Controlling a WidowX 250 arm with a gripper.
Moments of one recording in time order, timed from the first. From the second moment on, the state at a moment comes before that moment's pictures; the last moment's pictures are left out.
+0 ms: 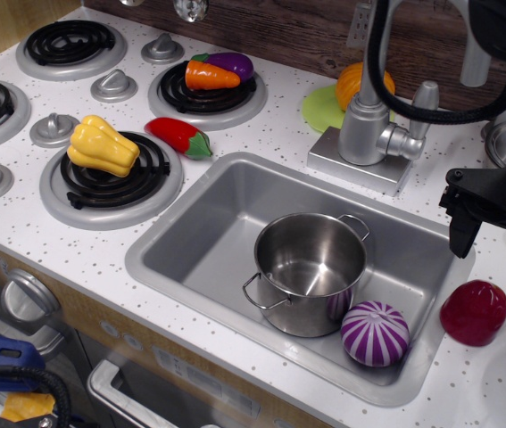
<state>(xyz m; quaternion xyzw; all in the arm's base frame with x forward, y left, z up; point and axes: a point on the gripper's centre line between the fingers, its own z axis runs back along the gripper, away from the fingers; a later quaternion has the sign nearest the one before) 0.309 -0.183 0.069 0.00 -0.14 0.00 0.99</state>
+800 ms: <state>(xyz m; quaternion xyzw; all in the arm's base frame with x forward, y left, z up) 0.307 -0.175 0.038 -0.02 -0.14 0.00 0.99</state>
